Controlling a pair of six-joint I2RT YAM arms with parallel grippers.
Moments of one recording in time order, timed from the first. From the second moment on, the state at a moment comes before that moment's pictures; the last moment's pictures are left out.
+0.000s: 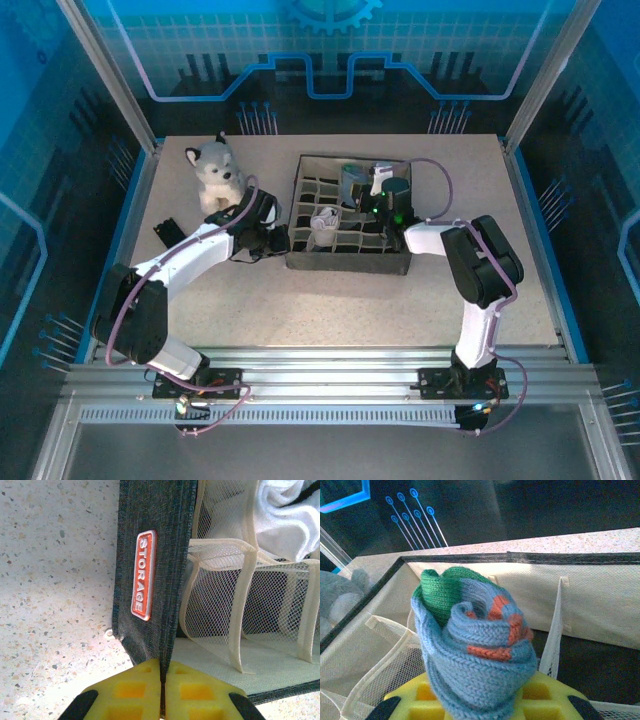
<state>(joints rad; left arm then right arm) -0.39 1.52 1.02 -0.58 0.21 -0.58 0.39 1.92 0.99 0.62 -0.05 0.31</state>
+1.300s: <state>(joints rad) -0.38 1.51 1.02 -0.58 0.21 -0.58 0.48 1.89 1.09 0.30 0.15 0.23</state>
